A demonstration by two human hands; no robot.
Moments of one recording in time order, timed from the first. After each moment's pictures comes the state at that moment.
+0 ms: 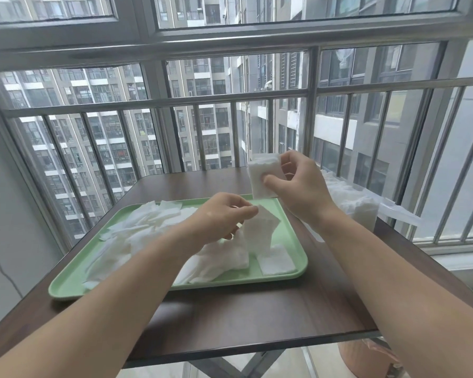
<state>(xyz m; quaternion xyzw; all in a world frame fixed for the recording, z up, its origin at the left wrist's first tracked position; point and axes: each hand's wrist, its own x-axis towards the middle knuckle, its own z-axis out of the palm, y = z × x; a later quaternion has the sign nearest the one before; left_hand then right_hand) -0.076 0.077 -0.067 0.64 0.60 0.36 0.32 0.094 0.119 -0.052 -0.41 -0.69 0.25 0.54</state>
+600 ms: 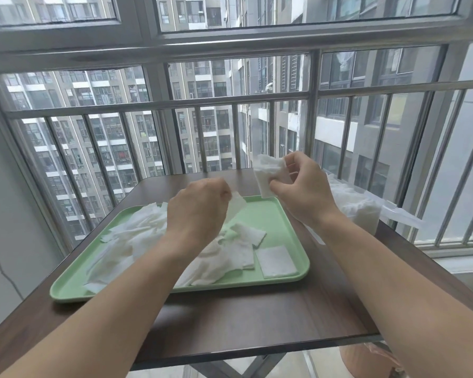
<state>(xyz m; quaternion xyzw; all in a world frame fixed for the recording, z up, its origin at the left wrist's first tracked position) -0.093 0.072 -0.065 0.65 0.66 0.32 -0.18 0.094 0.118 -0.052 -0.43 -0.69 0.22 0.54</state>
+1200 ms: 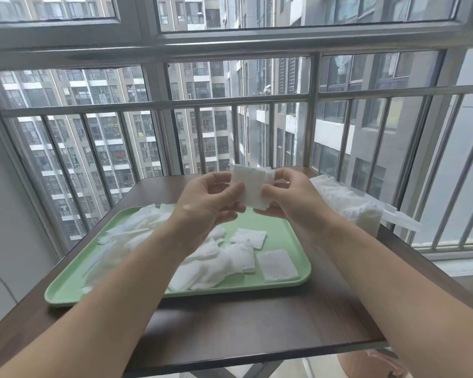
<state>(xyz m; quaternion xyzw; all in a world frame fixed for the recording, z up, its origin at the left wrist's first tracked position) -0.087 0.060 -0.049 0.52 0.42 0.60 0.45 0.085 0.109 -0.053 -0.35 -0.60 0.52 0.49</state>
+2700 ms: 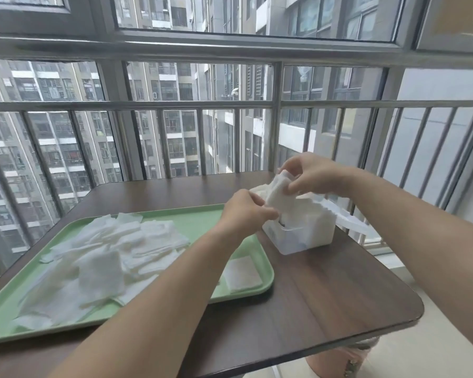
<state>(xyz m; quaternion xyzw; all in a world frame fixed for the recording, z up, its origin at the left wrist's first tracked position) 0.014 0.134 -0.069 0.61 0.59 0.41 0.35 0.186 0.173 0.003 -0.52 -0.79 0.25 0.22</state>
